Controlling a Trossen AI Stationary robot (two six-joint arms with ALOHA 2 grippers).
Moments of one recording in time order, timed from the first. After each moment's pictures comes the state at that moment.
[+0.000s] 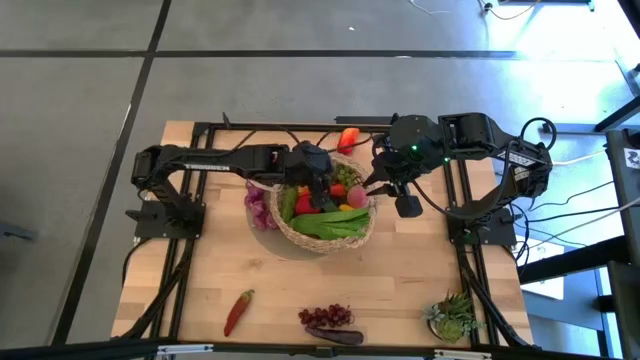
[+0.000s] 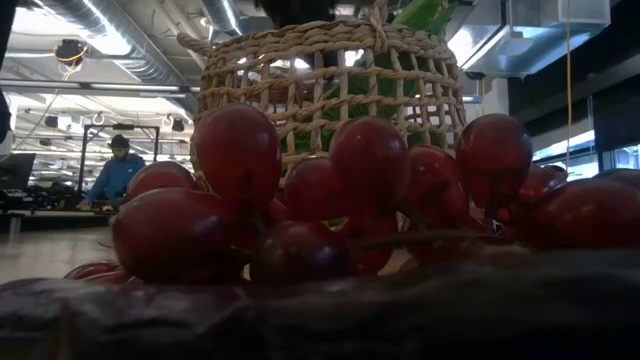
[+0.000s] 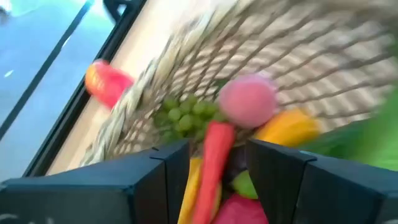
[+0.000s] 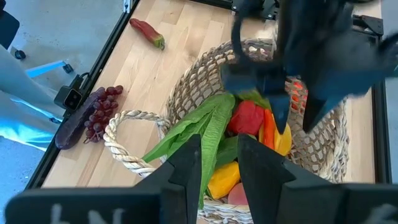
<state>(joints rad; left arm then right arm) 0.08 1.66 1.51 -0.57 -0.29 -0.12 0.01 1.56 2.04 -1.30 -0.17 -0.22</state>
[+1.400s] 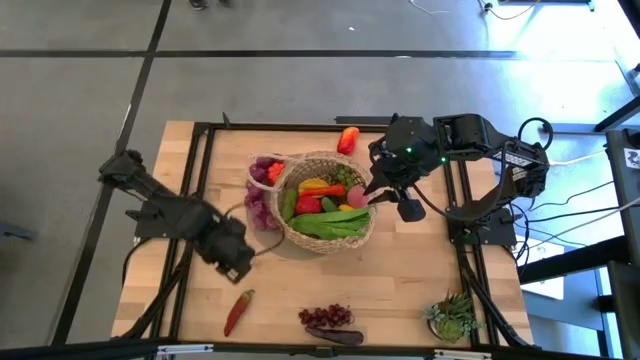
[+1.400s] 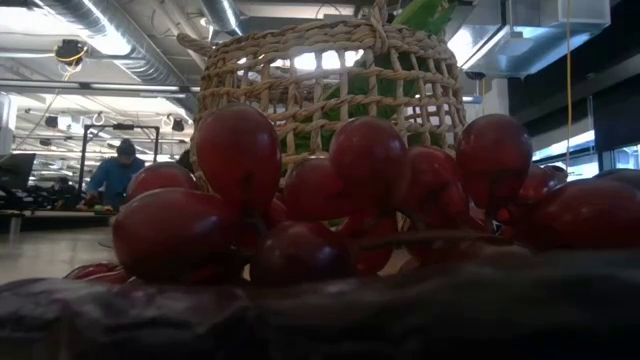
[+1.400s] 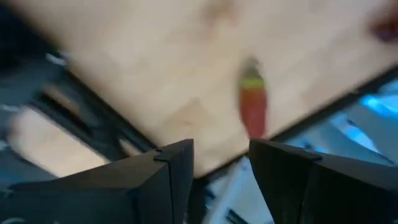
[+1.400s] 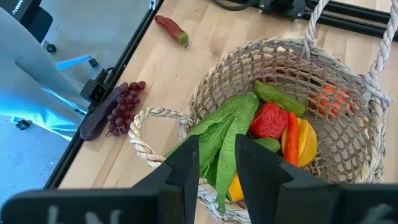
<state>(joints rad) -0.57 1.42 1.41 -1.40 0.18 -1.54 0.01 1.57 2.04 -1.32 -0.27 -0.24</state>
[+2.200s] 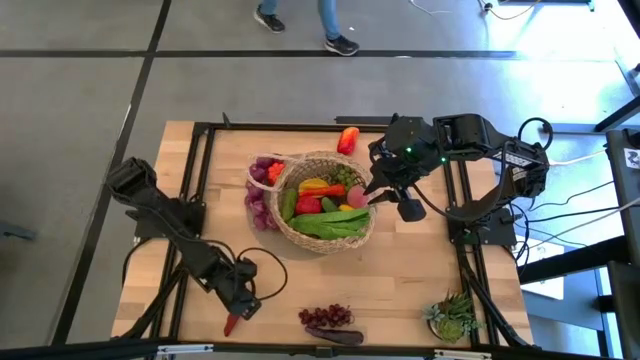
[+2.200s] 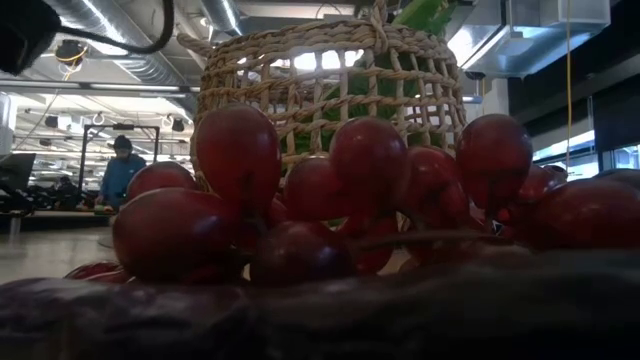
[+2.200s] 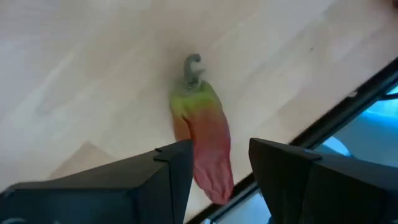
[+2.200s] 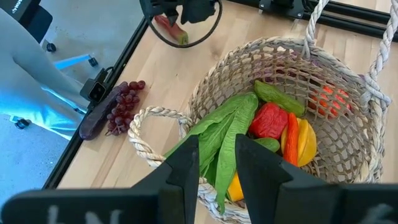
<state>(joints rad) -0.76 1.54 0.96 -0.56 0.05 -1.71 0.01 1.57 2.04 -1.32 -0.27 -0.25</state>
